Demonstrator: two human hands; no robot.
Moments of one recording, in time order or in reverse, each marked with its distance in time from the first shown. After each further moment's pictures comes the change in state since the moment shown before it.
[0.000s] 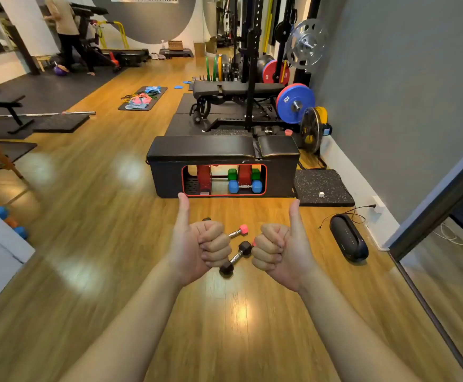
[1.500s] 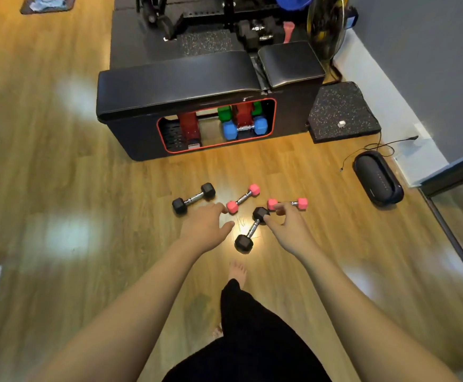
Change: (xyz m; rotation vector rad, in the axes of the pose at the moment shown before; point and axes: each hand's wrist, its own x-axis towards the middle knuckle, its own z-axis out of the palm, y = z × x) left_hand 0.353 0.051 -0.350 1.766 0.163 -0.329; right_hand 0.414 0.035 -0.181 -1.182 0.782 0.163
